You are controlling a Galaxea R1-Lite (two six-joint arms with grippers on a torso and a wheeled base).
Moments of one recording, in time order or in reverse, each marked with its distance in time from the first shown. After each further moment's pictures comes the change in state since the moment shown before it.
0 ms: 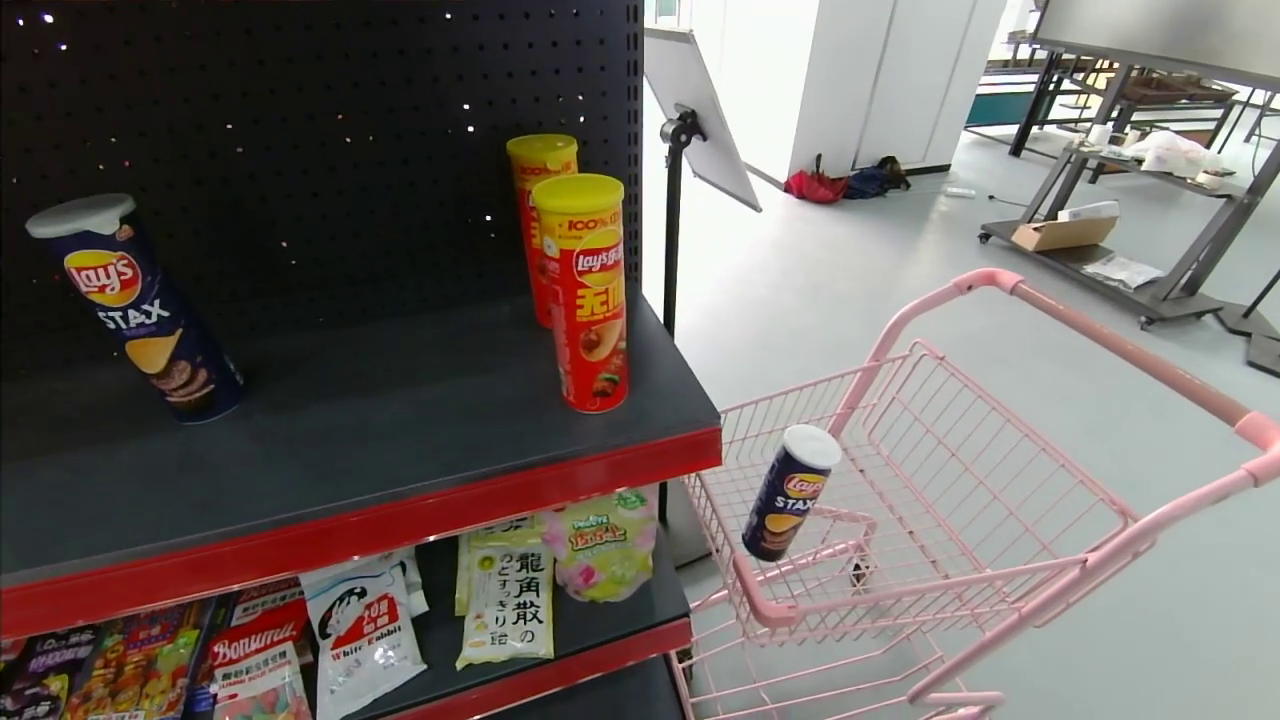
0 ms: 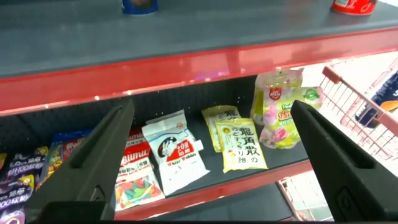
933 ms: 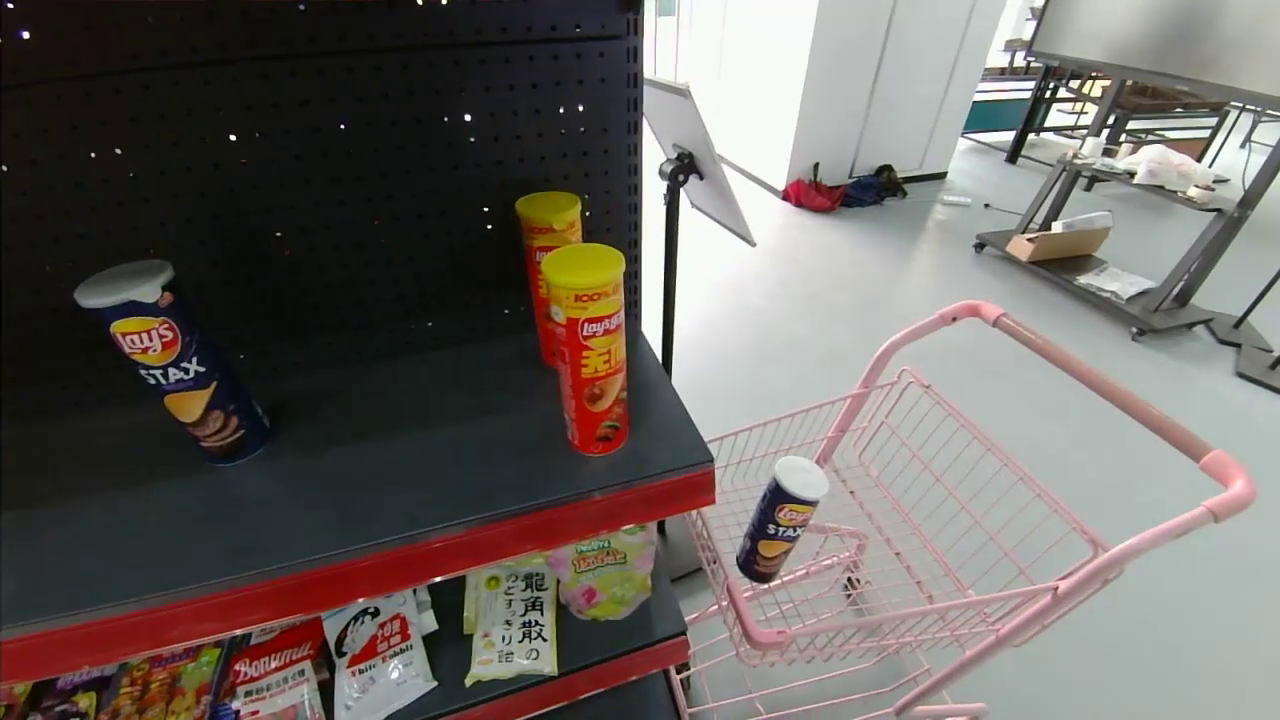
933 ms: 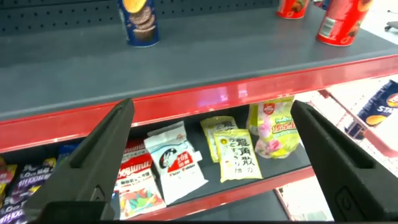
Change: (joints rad) left arm 0.000 0.000 0.000 0.000 0.000 0.000; right arm -0.001 0.000 0.000 0.001 0.000 -0.001
